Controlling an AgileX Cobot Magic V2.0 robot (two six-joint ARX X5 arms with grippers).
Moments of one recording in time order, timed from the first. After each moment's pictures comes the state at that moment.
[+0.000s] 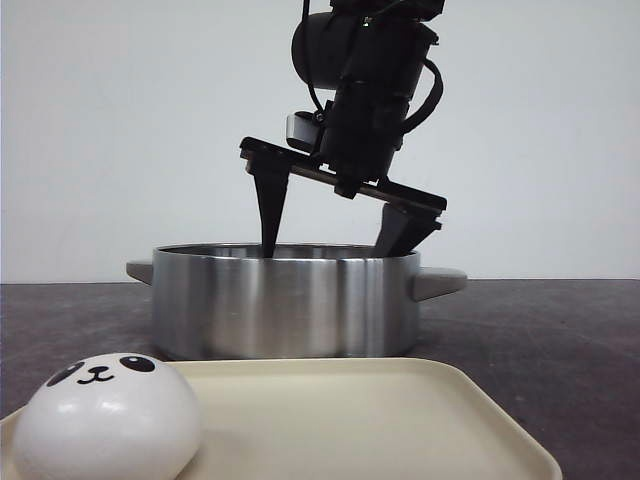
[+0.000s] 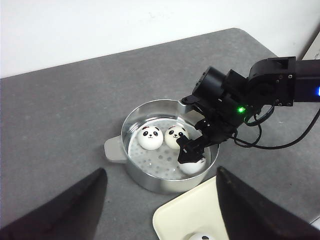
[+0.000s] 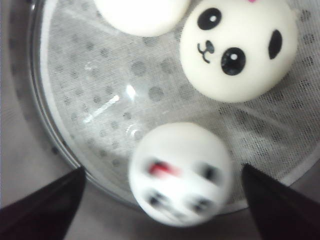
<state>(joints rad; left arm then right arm) -0.56 0.94 1.82 -1.35 -0.03 -0.10 0.65 1.95 1.58 -0.85 -0.16 0.50</state>
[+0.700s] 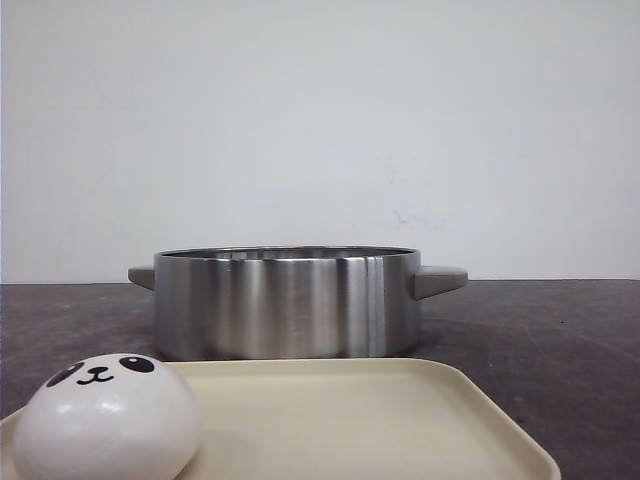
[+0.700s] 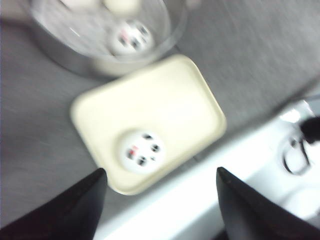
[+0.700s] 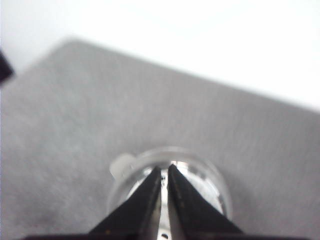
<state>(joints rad) -0.59 0.90 1.21 -1.22 0.30 -0.26 0.92 1.33 1.87 -0.92 0.34 0.25</state>
